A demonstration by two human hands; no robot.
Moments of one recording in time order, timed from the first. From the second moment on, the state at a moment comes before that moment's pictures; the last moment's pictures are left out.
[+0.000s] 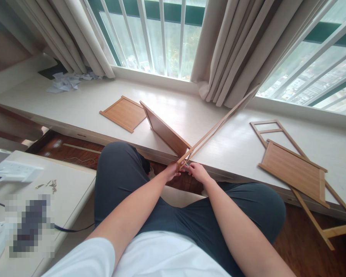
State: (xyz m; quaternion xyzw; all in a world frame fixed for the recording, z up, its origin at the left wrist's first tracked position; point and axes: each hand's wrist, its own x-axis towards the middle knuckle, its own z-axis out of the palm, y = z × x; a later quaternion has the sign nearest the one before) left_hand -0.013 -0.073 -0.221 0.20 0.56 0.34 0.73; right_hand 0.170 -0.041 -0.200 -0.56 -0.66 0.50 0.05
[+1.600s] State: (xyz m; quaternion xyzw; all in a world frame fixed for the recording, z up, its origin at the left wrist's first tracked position) left_hand -0.014 -0.071 -0.222 0.20 0.56 0.34 0.73; right_hand 0.166 -0.041 -0.201 -0.60 -0.58 0.55 0.09
